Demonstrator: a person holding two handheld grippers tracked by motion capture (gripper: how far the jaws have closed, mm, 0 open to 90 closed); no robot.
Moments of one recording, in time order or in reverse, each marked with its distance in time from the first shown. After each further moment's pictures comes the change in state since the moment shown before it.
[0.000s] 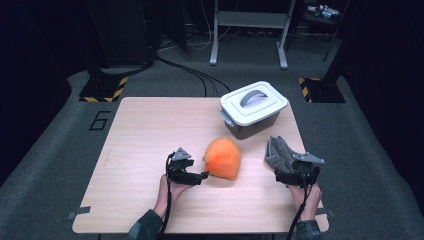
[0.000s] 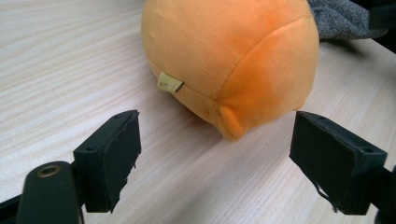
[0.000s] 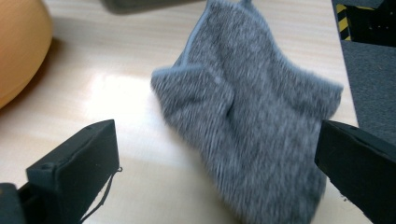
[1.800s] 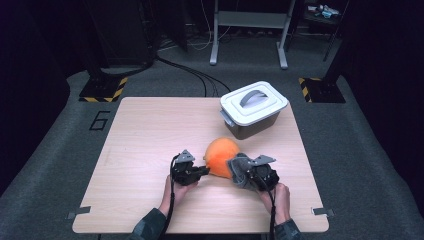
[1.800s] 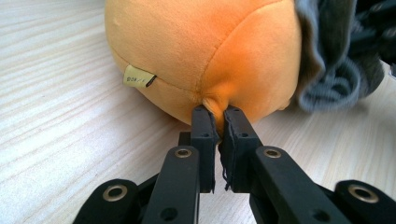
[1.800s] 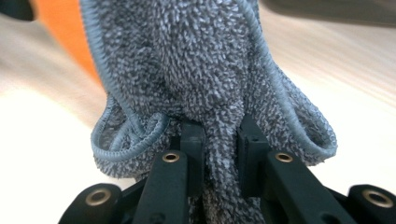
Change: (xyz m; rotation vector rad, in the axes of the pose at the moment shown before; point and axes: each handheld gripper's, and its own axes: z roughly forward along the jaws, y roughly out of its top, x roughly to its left) left arm 0.001 -0.011 0.019 -0.025 -0.104 0.006; right arm 0.111 0.018 0.006 0.115 0.142 -0.312
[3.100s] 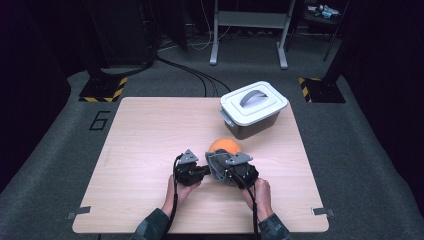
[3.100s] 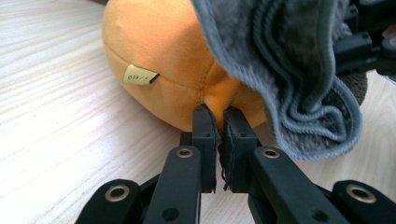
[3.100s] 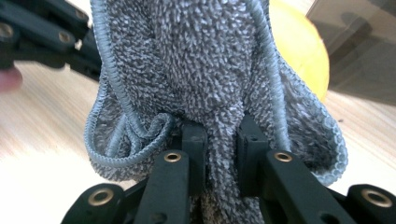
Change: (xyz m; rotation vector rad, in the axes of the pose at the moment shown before) left arm -0.011 0.006 0.002 -0.023 0.010 0.034; right arm 0.052 0.036 0.006 -0.083 0.043 -0.133
